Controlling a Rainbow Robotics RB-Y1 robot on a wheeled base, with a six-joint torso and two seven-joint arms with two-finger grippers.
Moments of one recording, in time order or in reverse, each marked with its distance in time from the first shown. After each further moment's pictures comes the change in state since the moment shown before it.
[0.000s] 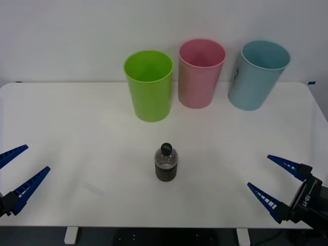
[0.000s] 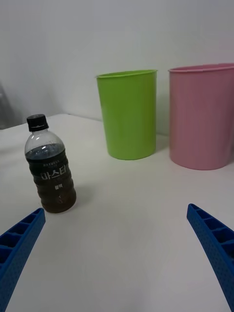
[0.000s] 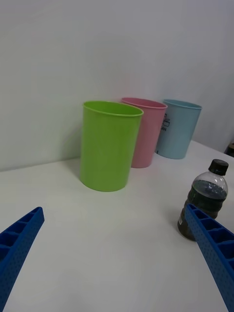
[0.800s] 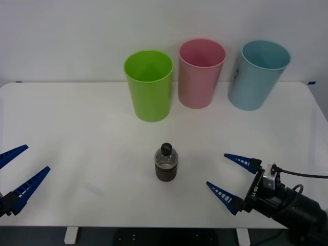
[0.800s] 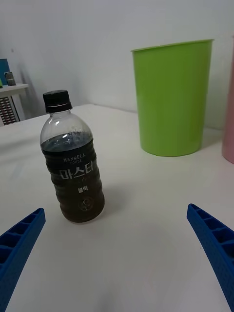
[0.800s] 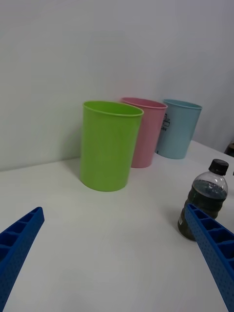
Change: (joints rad) right arm -0.158 0.001 0.277 0.118 -0.011 0.137 0.101; left arm 0.000 0.000 0.000 0.000 0.000 0.000 0.000
